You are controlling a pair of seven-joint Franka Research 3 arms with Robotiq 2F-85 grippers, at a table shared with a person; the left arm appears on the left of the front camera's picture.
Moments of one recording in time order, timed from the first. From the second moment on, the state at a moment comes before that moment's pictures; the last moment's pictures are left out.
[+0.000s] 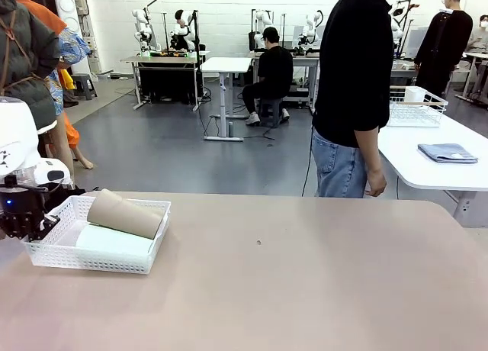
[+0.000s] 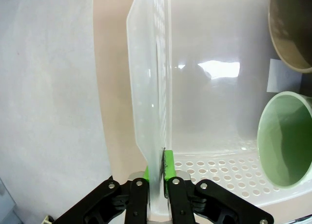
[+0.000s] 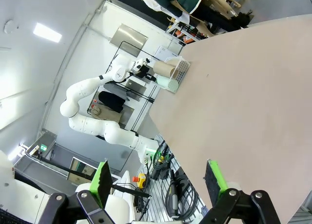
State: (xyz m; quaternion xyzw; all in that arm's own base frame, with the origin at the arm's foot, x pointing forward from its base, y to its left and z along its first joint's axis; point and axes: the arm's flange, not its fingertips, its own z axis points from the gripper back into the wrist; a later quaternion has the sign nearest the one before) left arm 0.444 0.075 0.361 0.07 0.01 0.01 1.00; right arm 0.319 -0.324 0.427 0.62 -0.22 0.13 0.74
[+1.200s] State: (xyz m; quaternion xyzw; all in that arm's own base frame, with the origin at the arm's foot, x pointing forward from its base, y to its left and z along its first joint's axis) left arm 0.447 0.070 0.366 0.07 -0.01 0.00 1.00; right arm 0.319 -0.324 0.427 0.62 -0.22 0.13 0.74
